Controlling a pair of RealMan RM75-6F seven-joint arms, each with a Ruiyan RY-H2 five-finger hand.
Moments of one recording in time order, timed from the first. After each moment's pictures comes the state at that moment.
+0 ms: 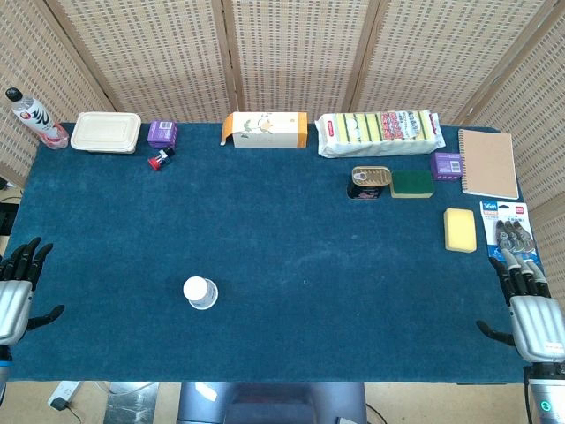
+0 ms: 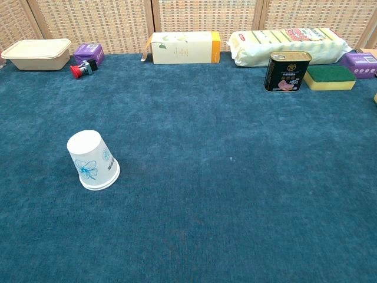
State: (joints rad) left arm -0.10 -1.12 -0.03 -1.66 1.44 1.46 0.19; right arm 0.06 -1.09 0.06 -1.64 -1.51 1.49 -0.07
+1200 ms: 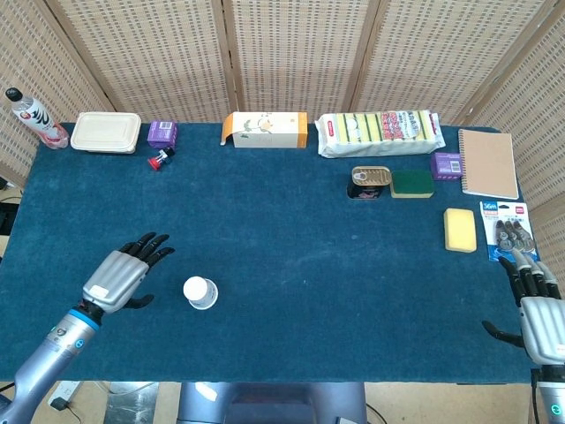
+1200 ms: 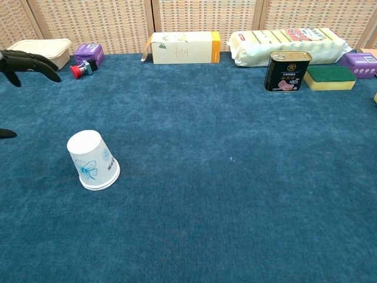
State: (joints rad) left arm -0.45 -1.08 -0.09 -1.90 1.39 0.98 0.37; right arm 0.05 -1.06 0.06 -1.66 -1.51 1.50 -0.01
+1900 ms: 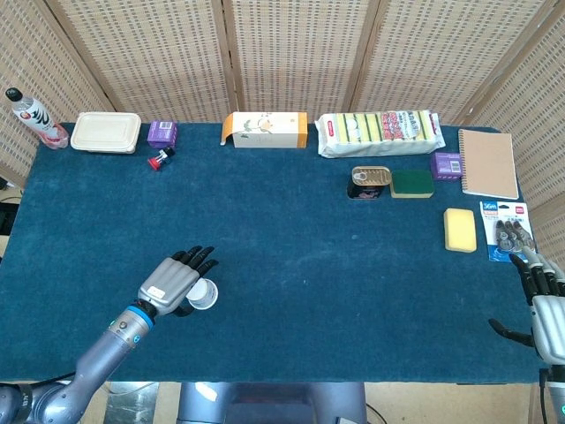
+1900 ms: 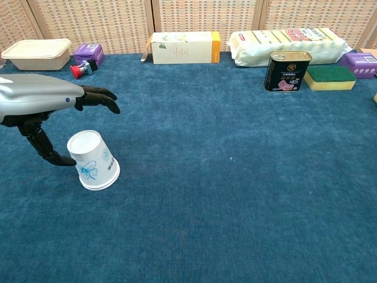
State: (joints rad) left arm -0.68 -1.25 -0.08 -2.00 0.94 0.94 0.76; right arm 0.04 -1.03 0.07 -1.66 -1.50 1.51 0.06
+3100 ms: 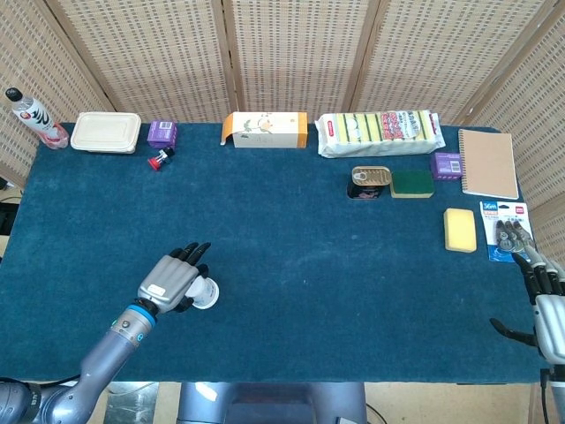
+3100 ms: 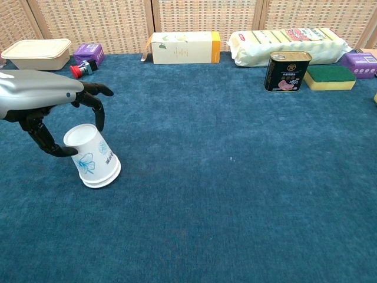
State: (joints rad) left arm -0.77 -1.26 -0.01 -2.05 0.84 1.07 0.78; right arm 0.04 -1.02 0.07 -1.67 -1.49 1.51 0.09
